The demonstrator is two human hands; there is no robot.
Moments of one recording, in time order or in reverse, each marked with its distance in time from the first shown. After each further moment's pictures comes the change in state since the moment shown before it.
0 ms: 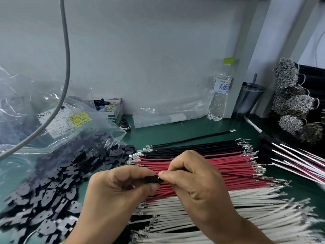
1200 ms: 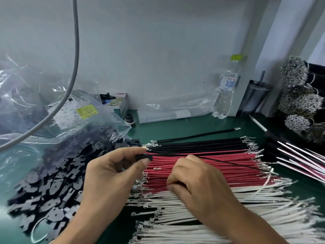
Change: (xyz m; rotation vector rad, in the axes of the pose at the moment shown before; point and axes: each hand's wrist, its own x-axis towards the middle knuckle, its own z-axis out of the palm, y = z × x) left_hand 0.007 -0.009 -0.008 -0.014 0.176 -0.068; right_hand -0.005 0.003 -0.001 -0.094 -0.378 0.132
